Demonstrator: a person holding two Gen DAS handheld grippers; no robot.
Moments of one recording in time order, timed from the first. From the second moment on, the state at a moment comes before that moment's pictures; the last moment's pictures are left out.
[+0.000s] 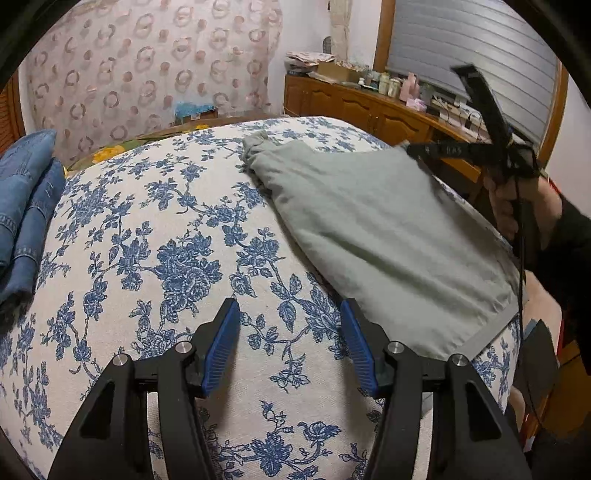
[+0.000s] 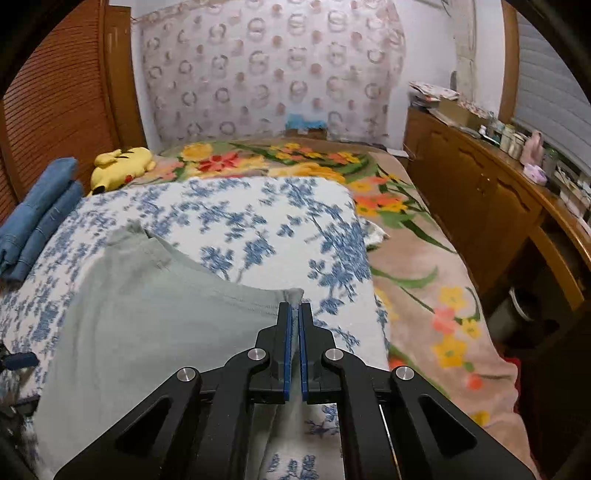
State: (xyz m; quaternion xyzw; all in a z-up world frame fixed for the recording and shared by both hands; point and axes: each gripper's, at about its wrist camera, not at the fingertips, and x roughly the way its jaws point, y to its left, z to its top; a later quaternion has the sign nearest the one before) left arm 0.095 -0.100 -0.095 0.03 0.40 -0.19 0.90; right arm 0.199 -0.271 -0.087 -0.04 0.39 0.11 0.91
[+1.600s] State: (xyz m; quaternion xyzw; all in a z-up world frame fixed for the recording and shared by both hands) left arm 0.024 -0.138 -0.095 0.09 0.40 -0.28 0.87; right arm 0.002 -0.277 -0.077 -0.01 0.39 0.16 0.91
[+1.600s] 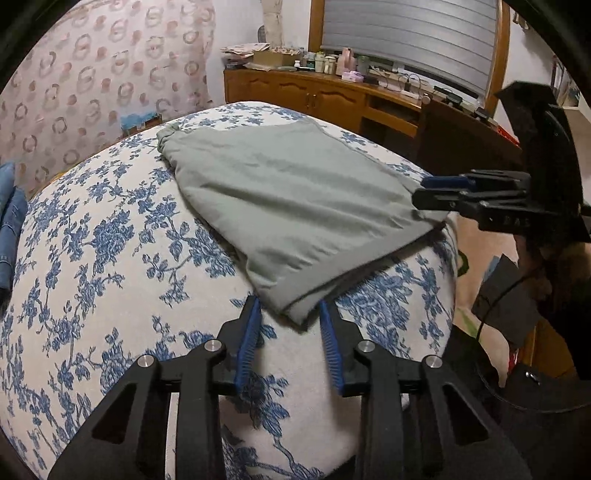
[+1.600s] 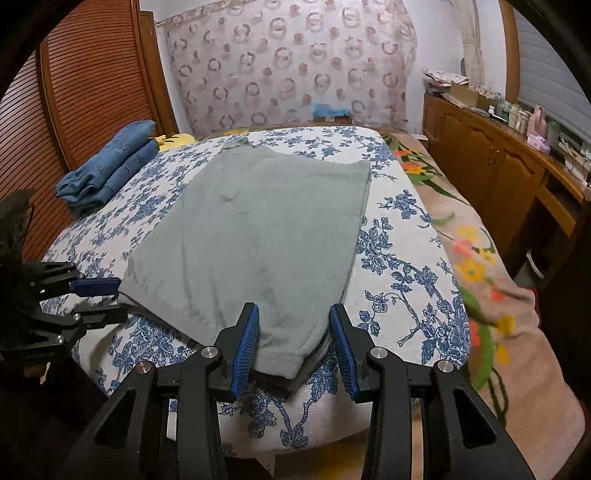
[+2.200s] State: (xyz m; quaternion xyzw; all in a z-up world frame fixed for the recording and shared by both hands) left arm 0.022 -0.138 -0.091 0.09 0.38 -0.29 0.87; right arm -0.009 -0.272 -0.082 -0.01 0.41 0.16 0.90
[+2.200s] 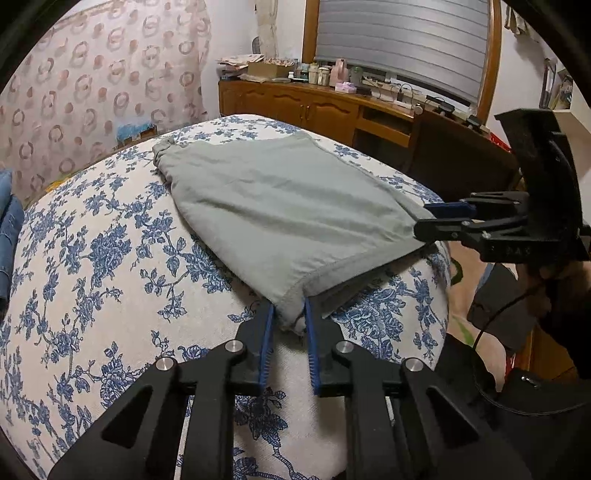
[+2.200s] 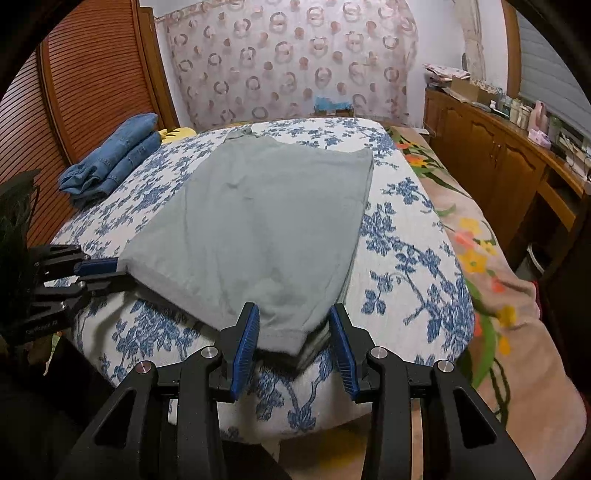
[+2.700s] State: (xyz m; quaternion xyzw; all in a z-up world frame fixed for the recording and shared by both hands) left arm 0.027 -0.138 -0.097 0.08 0.39 -0.29 0.87; right arm -0.006 -0.273 -0.085 0.02 0.42 0.13 0.90
